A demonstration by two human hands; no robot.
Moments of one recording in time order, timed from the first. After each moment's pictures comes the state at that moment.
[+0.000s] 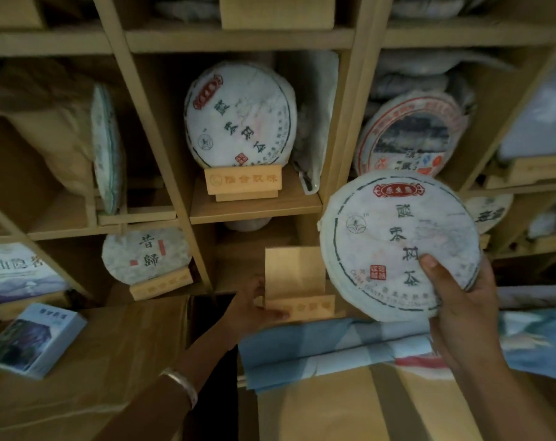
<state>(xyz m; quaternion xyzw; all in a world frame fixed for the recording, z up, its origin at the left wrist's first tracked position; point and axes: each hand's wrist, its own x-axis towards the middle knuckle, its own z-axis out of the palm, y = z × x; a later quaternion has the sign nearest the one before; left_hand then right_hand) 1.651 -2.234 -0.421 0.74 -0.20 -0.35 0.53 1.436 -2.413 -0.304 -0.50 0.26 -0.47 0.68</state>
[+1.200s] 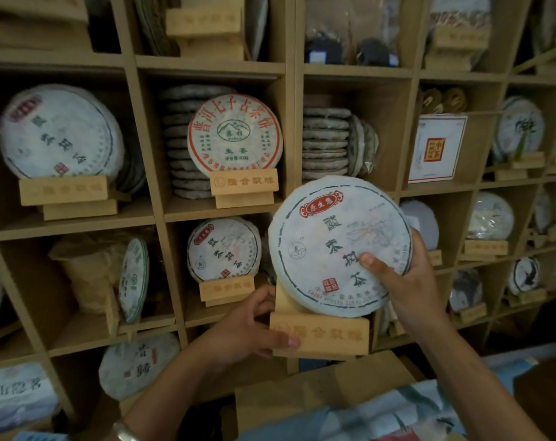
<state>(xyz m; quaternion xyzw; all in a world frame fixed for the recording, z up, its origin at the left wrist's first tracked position) 1.586 -2.206 -0.166 0.64 -0.46 -0.36 0.50 1.401 -2.394 -0.131 -0.65 0.07 -0.50 0.56</state>
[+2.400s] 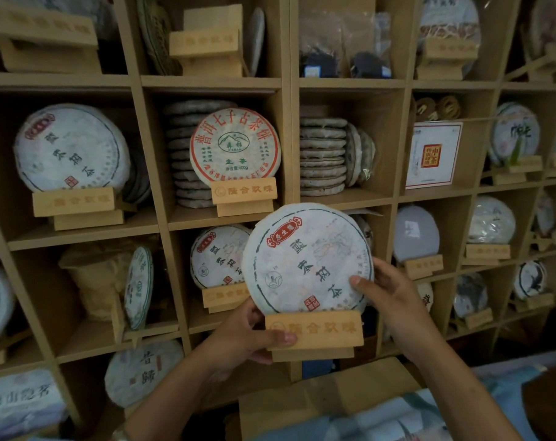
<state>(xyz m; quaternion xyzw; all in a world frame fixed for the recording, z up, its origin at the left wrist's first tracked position) 1.576 -2.201 -0.167 0.64 -0.40 -0.36 0.55 1.395 -2.384 -0.148 -0.69 0.14 -0.40 0.59</state>
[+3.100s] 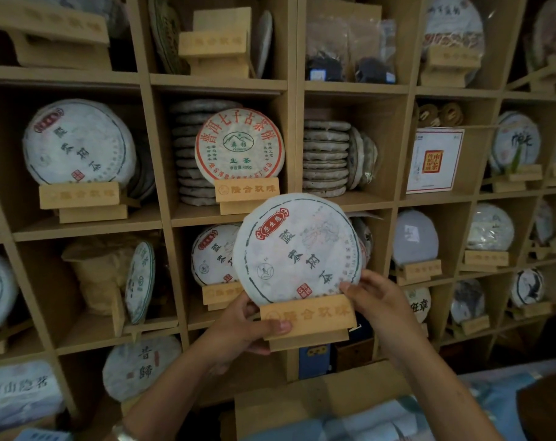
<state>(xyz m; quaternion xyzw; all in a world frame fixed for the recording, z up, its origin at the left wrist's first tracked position) 1.572 -2.199 -0.164 0.64 -0.37 -0.32 0.59 1.401 -2.369 -0.147 -0.67 0.20 -0.38 0.61</state>
